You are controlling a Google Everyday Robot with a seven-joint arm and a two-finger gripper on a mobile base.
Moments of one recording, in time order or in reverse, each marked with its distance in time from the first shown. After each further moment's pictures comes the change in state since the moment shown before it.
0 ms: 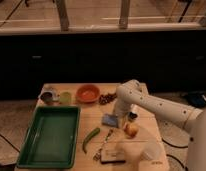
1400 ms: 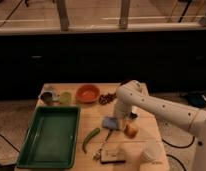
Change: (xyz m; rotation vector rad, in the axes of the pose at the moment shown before) arm -0.013 0.009 -0.017 0.031 0.019 0.008
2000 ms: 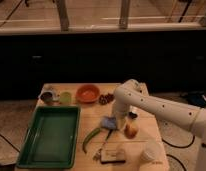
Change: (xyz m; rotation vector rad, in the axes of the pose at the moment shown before) arm -0.013 0.002 -0.011 0.014 0.014 -0.015
